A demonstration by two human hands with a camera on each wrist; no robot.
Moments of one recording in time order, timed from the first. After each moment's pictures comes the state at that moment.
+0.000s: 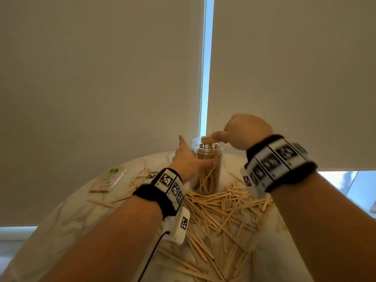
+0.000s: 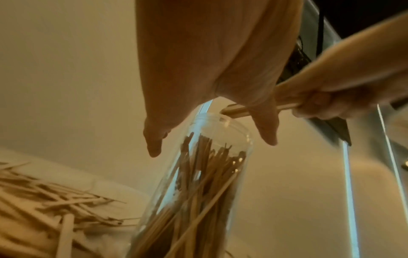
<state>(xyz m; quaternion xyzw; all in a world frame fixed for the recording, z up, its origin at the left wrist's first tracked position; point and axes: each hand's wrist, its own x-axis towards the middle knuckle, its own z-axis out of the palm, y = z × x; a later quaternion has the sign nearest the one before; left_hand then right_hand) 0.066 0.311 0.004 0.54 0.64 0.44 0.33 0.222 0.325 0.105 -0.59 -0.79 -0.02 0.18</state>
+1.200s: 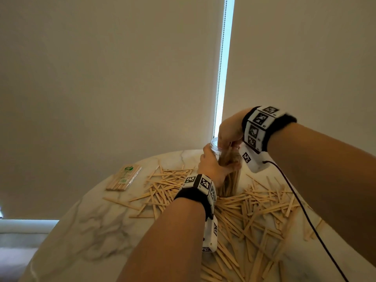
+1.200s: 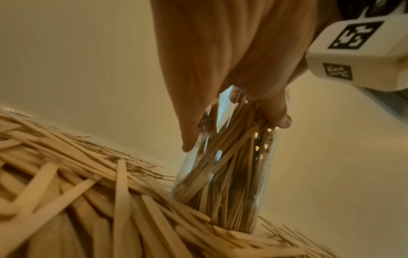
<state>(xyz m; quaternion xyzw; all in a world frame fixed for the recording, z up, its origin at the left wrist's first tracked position) 0.072 0.350 -0.044 0.54 0.60 0.50 0.32 0.140 0.405 0.108 -0.53 -0.83 0.03 -0.16</state>
